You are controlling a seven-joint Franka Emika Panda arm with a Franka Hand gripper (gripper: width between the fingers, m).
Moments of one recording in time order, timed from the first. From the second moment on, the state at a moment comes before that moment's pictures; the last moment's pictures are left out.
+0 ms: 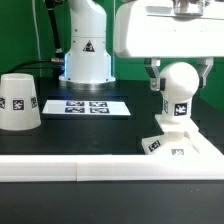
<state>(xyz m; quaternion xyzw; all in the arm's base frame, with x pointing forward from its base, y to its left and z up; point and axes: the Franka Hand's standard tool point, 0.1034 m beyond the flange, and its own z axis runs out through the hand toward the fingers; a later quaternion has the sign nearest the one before) 0.617 0.095 0.122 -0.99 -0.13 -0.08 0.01</state>
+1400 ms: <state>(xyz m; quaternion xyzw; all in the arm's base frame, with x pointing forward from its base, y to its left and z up) 0.604 0.092 0.116 -0.91 0.42 -0.01 0.06</state>
